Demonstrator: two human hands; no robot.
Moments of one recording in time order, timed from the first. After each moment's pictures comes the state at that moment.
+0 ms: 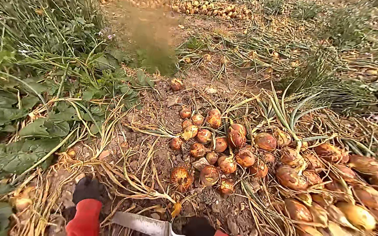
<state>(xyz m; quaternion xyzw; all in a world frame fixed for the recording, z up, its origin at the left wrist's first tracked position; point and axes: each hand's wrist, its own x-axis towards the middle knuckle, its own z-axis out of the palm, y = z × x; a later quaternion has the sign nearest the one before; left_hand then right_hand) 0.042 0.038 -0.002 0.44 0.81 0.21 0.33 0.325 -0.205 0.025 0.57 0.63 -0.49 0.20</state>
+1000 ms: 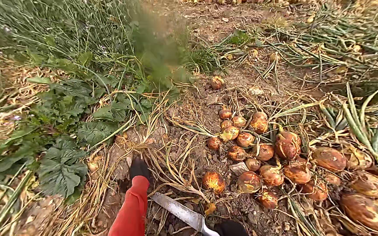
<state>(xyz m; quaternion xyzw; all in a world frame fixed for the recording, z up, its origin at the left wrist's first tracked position) 0.066 0.033 0.025 0.50 0.81 0.09 0.29 0.329 -0.206 0.010 0.59 0.61 -0.48 0.22</state>
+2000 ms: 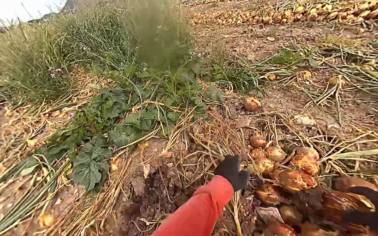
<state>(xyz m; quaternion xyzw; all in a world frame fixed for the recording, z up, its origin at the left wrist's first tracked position) 0.293 0.046 0.115 0.74 0.51 0.02 0.43 0.614 -0.085 0.113 0.81 0.54 -0.23 -0.05</state>
